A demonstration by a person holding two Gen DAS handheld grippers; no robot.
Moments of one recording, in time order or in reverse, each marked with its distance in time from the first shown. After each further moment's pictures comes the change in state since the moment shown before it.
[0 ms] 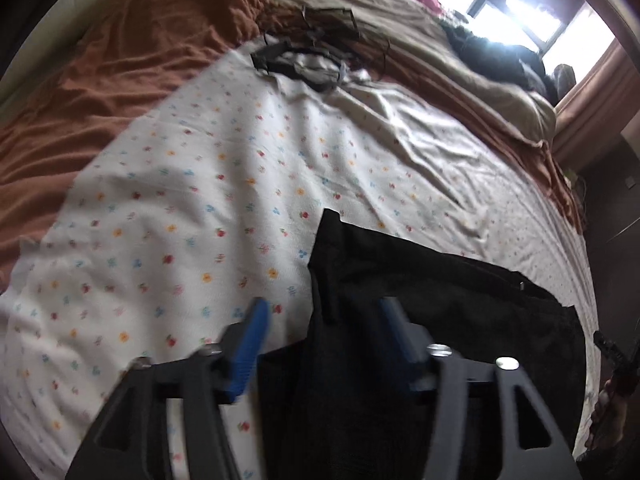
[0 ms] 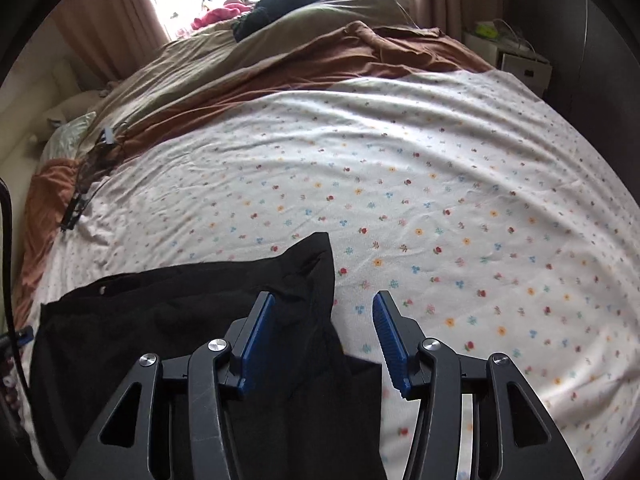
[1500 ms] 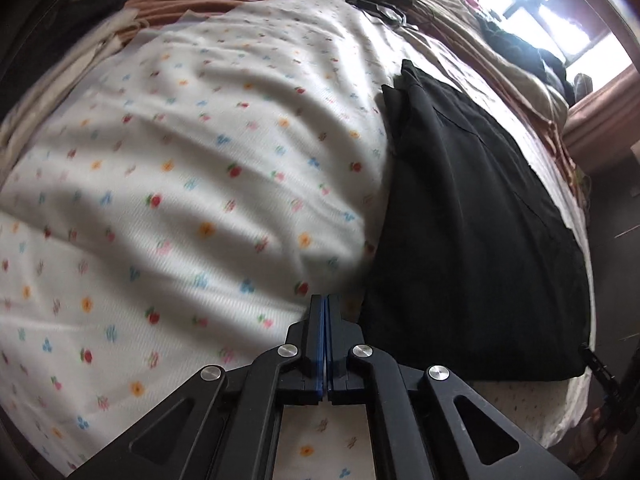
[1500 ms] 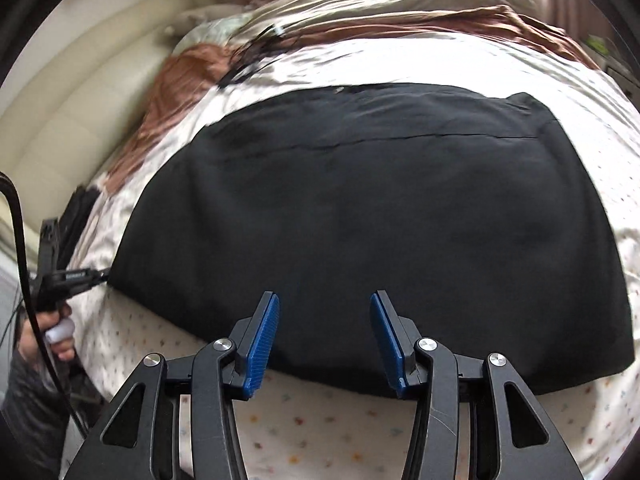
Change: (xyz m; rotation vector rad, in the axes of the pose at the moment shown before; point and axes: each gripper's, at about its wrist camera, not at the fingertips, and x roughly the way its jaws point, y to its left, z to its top) left arm -0.086 0.074 -0.216 -0.154 0.099 0.010; right arm -0.096 0.169 -0.221 -0.287 0.160 0.301
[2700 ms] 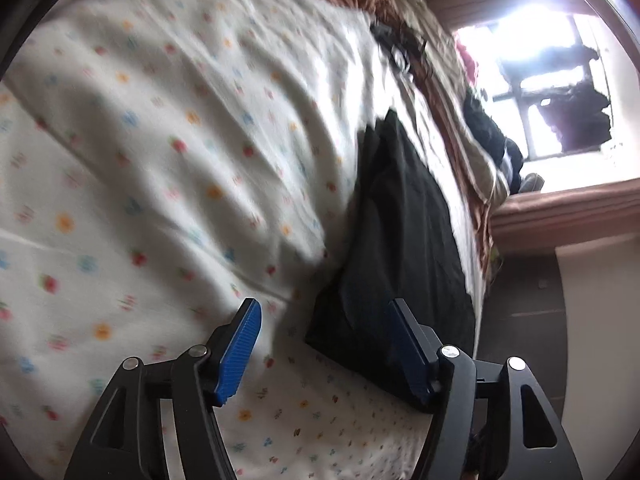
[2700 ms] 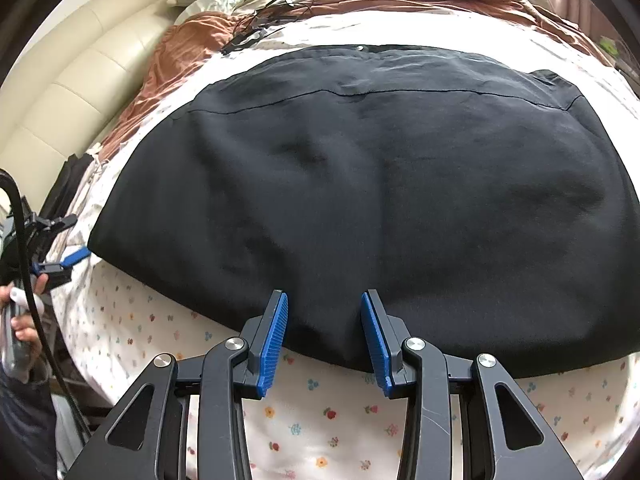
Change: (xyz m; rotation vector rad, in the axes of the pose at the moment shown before) left arm -0.022 0.040 -0.012 -0.330 0.008 -0.381; right arm 0.034 0.013 -0.017 -0.004 0.062 -0.037
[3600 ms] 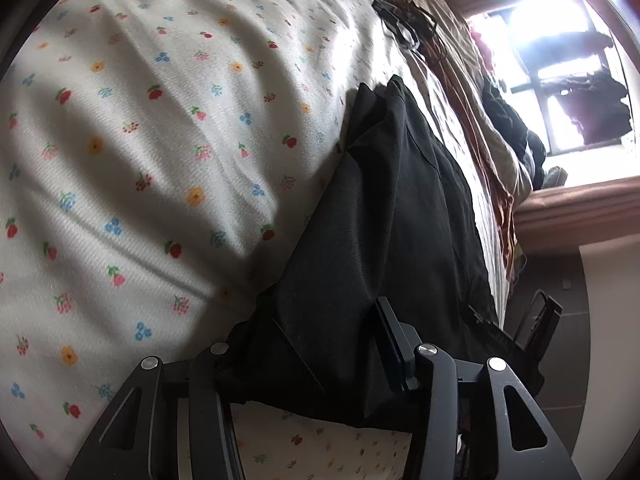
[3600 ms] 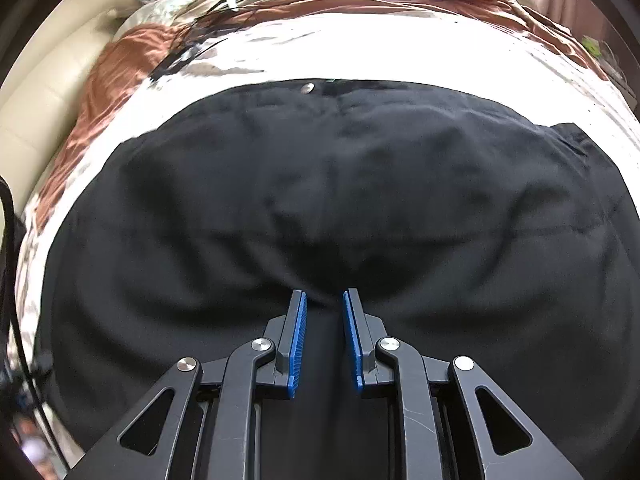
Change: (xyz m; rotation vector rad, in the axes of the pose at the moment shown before) left arm 0.057 -0.034 -0.012 -0.015 -0.019 0.079; right arm 0.084 -0.029 0.144 0.086 0.016 -0.138
